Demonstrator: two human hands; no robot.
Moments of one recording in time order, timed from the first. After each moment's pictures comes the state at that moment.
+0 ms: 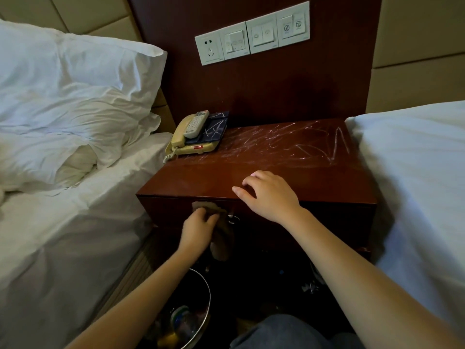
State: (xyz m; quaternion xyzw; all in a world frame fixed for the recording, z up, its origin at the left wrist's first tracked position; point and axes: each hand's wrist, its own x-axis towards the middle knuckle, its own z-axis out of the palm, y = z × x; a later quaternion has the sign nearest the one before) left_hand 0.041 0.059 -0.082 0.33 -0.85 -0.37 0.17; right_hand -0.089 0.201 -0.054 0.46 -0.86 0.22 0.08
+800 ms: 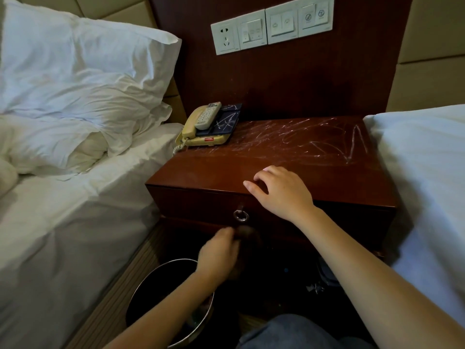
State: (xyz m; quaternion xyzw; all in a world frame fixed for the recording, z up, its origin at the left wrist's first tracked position) left_hand 0.056 0.081 -0.142 0.23 -0.96 -0.15 0.10; right_hand -0.089 0.200 -0.055 0.46 -0.86 0.21 0.10
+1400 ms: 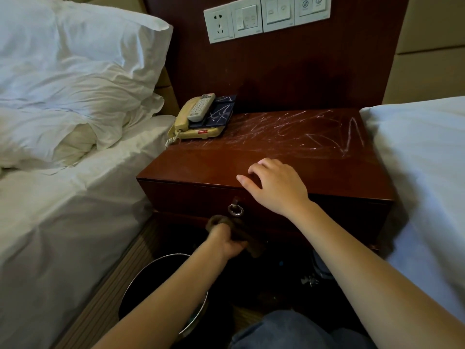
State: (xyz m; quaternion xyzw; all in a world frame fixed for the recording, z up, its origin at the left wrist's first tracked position) left_hand 0.005 0.093 -0.120 0.49 -0.30 -0.81 0.10; right_hand -0.087 0.198 -0.056 0.45 -0.86 0.20 0.13
